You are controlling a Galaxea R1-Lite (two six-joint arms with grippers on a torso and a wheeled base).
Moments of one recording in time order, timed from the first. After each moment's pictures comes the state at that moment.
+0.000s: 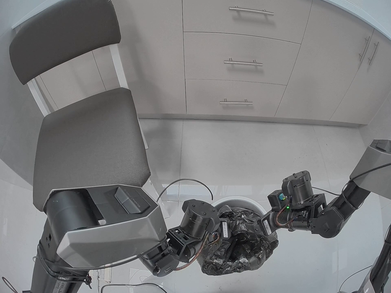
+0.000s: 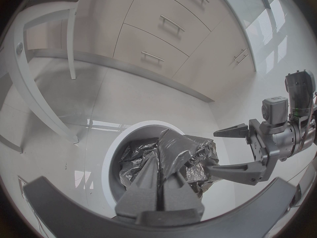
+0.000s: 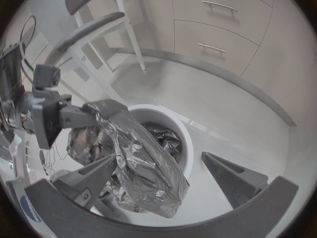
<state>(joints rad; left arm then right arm) -0.83 2.44 -0.93 -1.05 0.16 -0.54 0.48 2.08 -0.63 -0.70 -0.06 -0.10</state>
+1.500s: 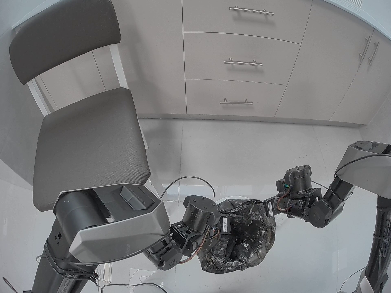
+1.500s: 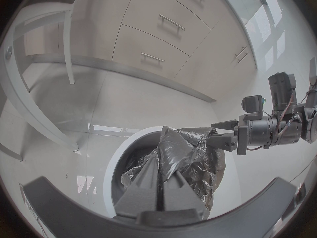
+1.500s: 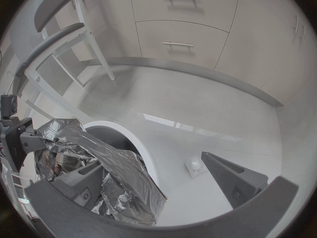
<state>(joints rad) -0.80 2.49 -1.02 -1.02 0.16 -0.49 0.35 2.25 -0.74 -0.85 -0.13 -0.03</state>
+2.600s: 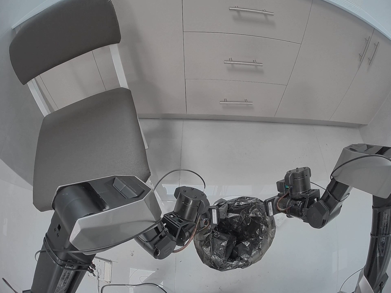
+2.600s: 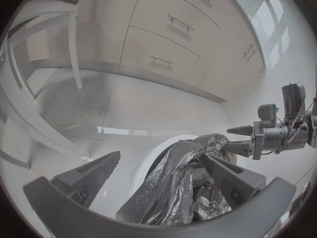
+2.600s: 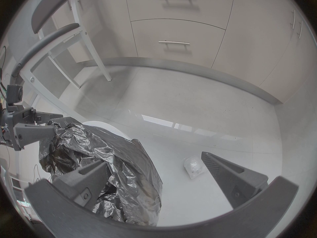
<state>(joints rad) -0.72 2.51 -1.07 -0.97 0.16 -0.43 0.32 2.30 -0.76 -0.90 -0.13 -0.03</state>
